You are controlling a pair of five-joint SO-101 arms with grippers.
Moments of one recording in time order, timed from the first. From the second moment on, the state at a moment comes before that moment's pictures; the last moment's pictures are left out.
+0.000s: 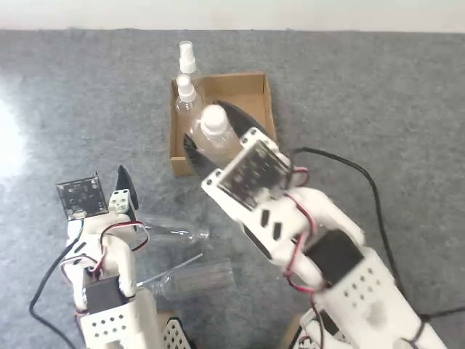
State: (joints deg) left arm -21.9 -98.5 92.9 42.3 2.6; right arm -44.8 -51.0 36.1 30.9 18.3
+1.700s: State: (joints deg) left arm -21.9 -98.5 92.9 42.3 2.6; right arm -39.4 -6.4 36.1 -3.3 17.4
